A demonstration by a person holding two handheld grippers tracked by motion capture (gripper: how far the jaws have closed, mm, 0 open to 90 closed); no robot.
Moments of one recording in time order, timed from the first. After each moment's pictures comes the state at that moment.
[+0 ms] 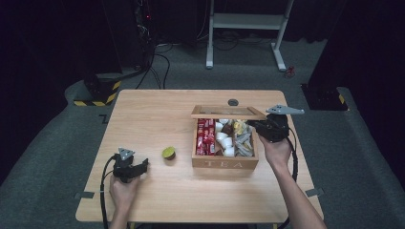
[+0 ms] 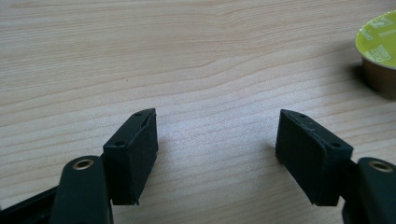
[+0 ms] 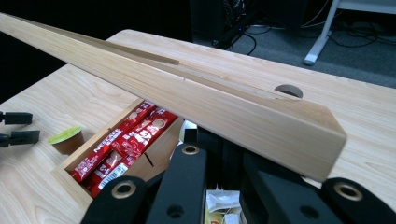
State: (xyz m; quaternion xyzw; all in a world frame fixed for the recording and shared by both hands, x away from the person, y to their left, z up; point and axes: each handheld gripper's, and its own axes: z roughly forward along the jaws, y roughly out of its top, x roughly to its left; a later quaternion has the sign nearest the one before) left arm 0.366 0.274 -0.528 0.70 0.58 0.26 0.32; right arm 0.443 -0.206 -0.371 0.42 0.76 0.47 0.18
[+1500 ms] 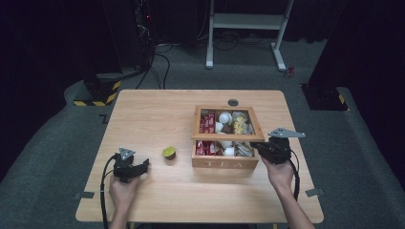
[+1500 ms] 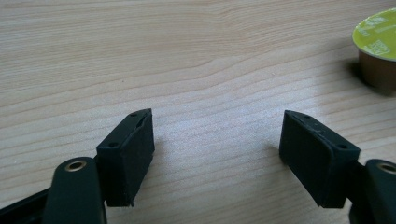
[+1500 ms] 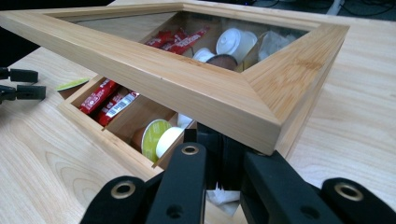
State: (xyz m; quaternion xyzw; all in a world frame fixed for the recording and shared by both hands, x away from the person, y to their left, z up) left arm 0.366 0.273 -0.528 0.71 0.58 0.26 0.32; right arm 0.402 -0.220 -0.421 0.43 0.77 0.45 0.15
